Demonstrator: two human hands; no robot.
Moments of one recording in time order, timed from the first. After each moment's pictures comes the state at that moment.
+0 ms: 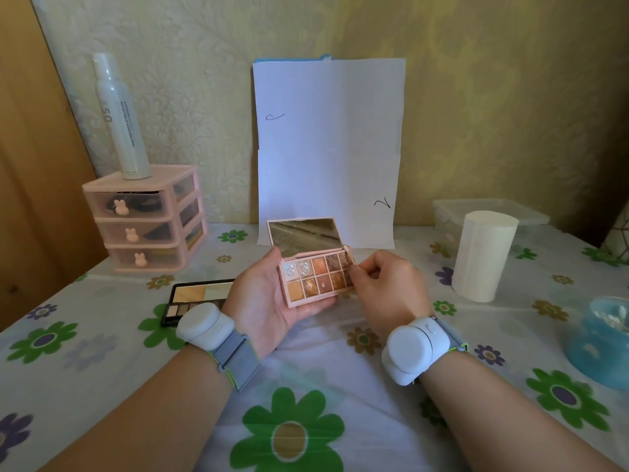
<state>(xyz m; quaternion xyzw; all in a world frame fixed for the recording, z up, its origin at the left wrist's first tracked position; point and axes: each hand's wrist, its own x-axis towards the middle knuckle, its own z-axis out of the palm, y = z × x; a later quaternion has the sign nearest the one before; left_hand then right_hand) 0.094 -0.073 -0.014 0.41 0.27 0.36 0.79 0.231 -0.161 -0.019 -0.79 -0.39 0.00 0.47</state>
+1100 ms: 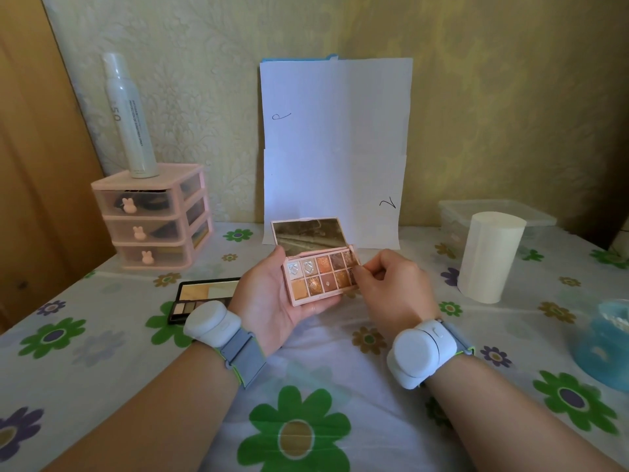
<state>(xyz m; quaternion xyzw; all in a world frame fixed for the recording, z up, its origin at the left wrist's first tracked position) 0.092 -0.074 -0.012 0.39 0.27 0.35 0.81 0.228 -0.163 -0.018 -0.79 -0.40 -0.01 0.47</state>
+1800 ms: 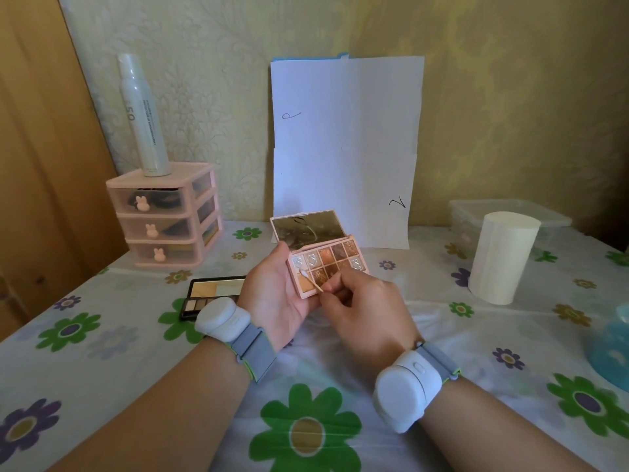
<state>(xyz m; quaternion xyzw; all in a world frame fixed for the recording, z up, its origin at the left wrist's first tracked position) 0.096 -0.061 -0.019 0.35 0.21 0.40 0.82 0.186 -0.162 -0.030 -0.71 -0.54 0.00 0.46</state>
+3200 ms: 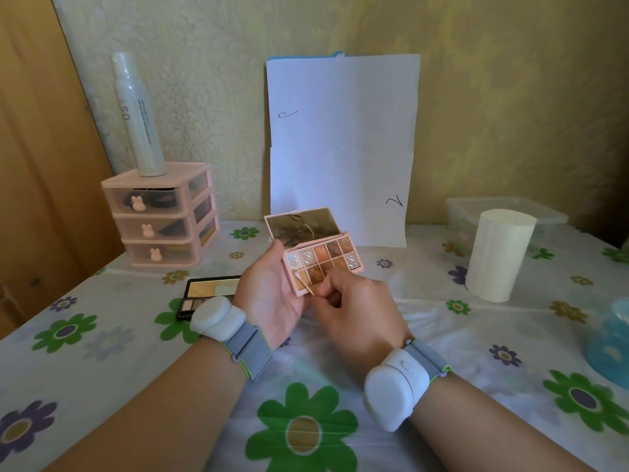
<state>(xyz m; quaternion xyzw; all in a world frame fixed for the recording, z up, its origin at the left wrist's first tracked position) 0.096 -0.064 -0.017 0.33 0.20 0.42 0.82 0.181 -0.160 -0.033 -0.71 -0.54 0.00 0.45</state>
